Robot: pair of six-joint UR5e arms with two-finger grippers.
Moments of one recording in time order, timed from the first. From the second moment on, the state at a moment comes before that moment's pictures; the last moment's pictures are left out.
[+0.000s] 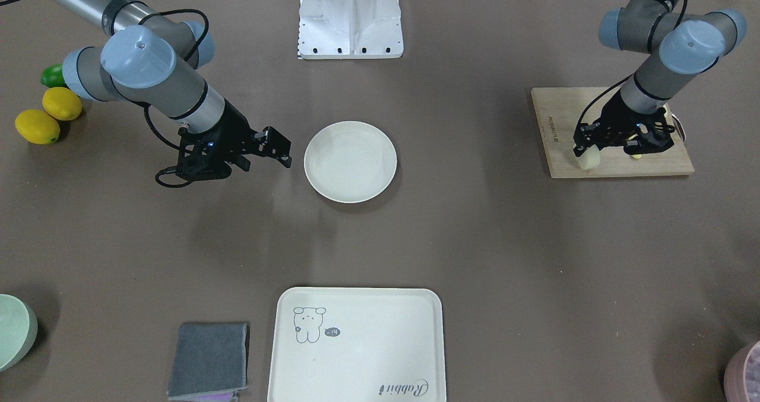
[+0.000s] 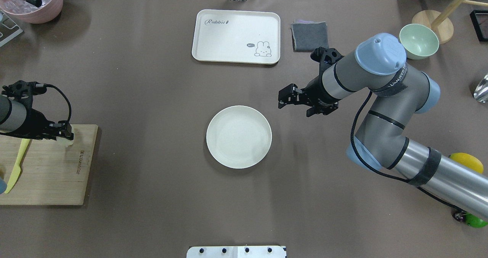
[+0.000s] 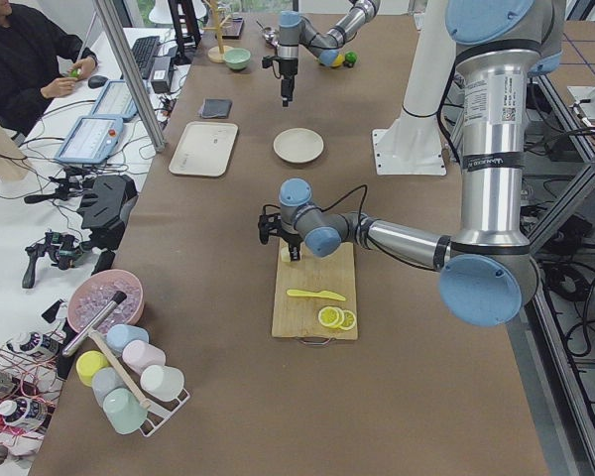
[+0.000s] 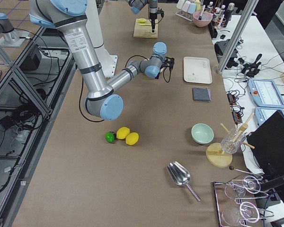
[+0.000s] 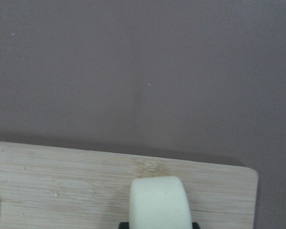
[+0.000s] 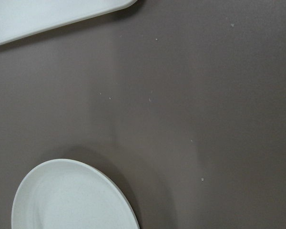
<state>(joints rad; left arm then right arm) -0.83 -1.52 -1.75 -2.17 -2.13 -1.09 0.72 -1.12 1.66 -1.05 2.18 1.38</state>
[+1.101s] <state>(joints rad) -0.54 -2.16 -1.75 -1.76 -1.90 -1.44 0.92 -1.27 1.66 -1.05 2.34 1.14</state>
